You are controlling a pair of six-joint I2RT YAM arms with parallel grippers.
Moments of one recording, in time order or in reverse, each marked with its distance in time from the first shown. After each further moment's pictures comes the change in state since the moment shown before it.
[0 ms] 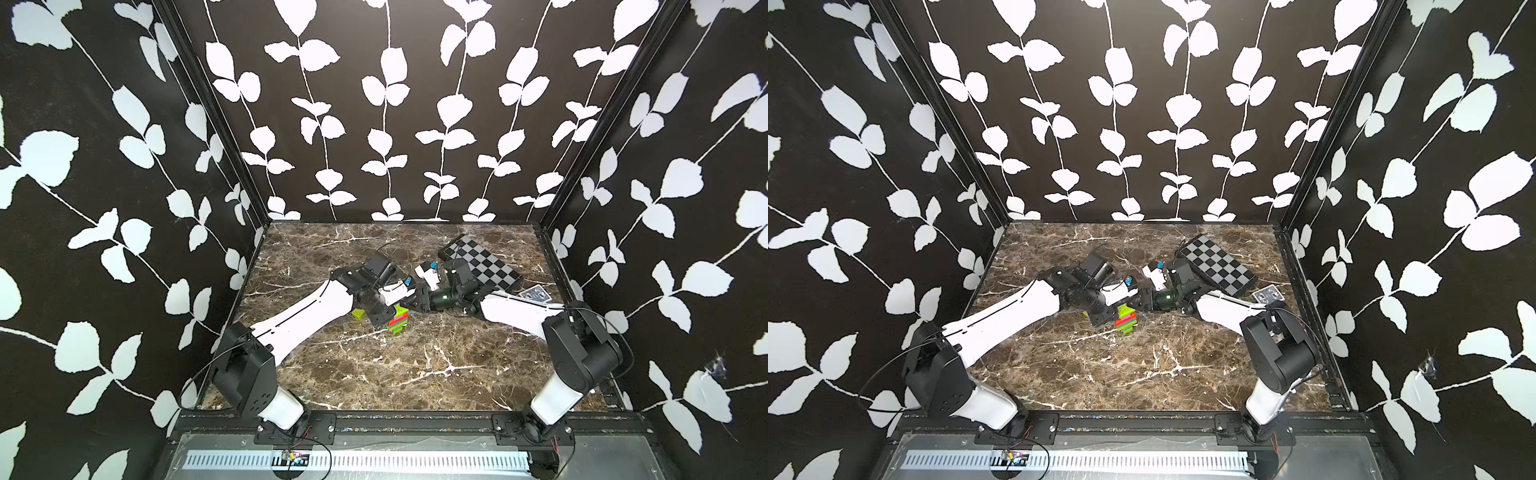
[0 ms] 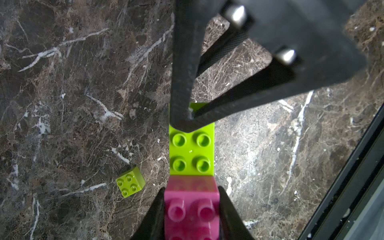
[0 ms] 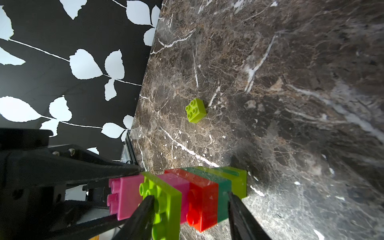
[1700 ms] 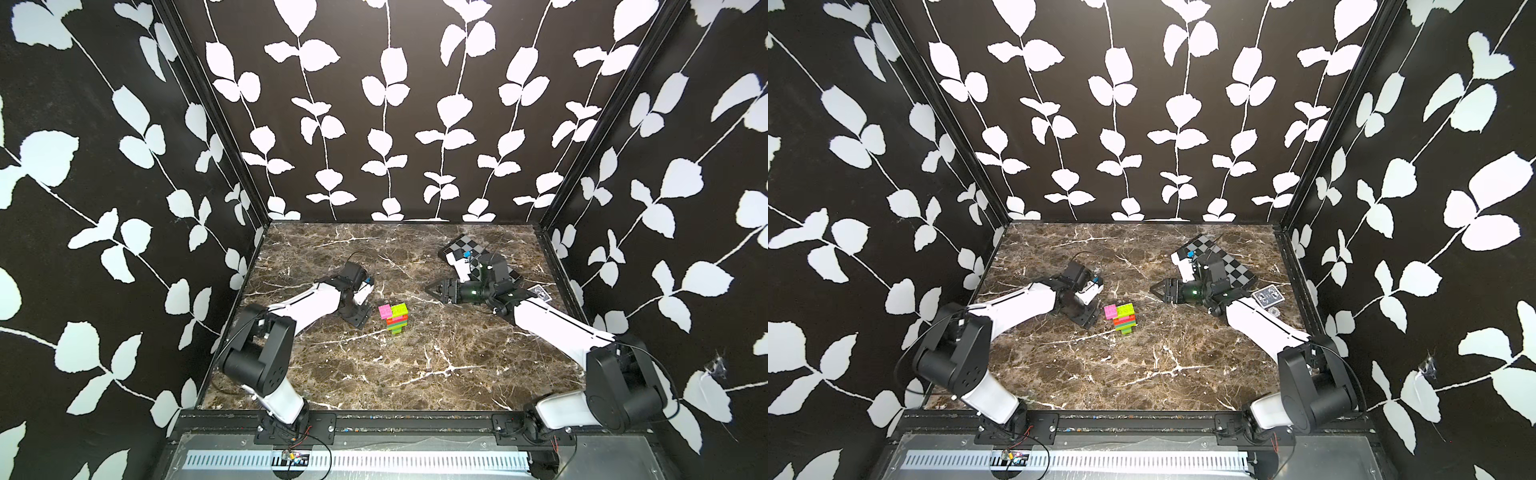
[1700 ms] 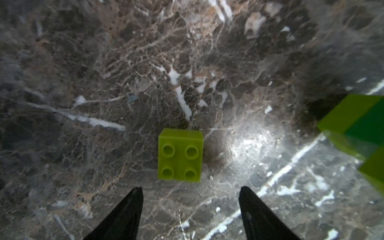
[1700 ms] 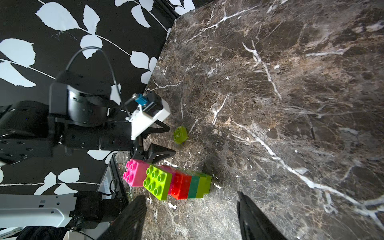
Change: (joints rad) left arm 0.274 0.143 -0.251 0.267 -0.104 -0.245; right arm -0.164 -0.261 -0.102 -0.042 0.051 -0.122
